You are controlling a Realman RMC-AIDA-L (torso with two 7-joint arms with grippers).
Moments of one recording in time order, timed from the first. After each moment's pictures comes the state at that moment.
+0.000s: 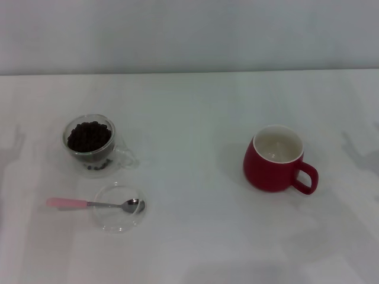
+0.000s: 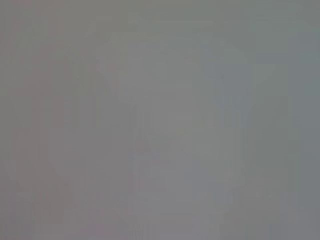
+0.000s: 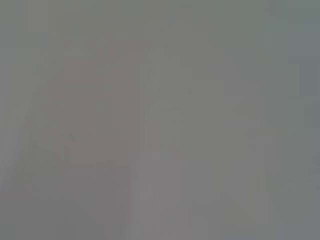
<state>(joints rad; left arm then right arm) -0.51 -2.08 0.35 -0.08 0.82 1.33 -0.21 0.32 2.01 -0.85 0.04 -0.67 -1.70 0.24</state>
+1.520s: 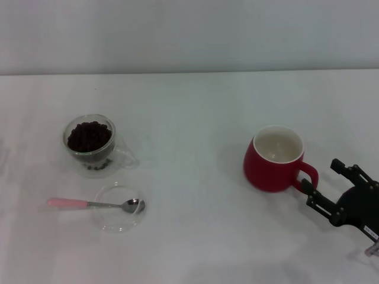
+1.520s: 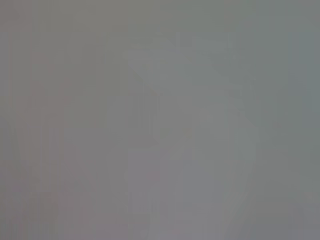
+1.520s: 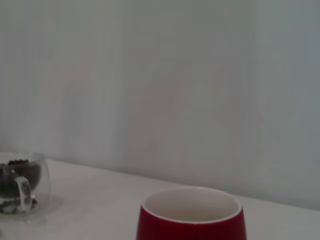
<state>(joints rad) -0.44 -2.08 0.36 -0.07 0.83 1.34 -0.22 0.30 2.03 -1.17 0.14 -0.77 -1.45 0.30</state>
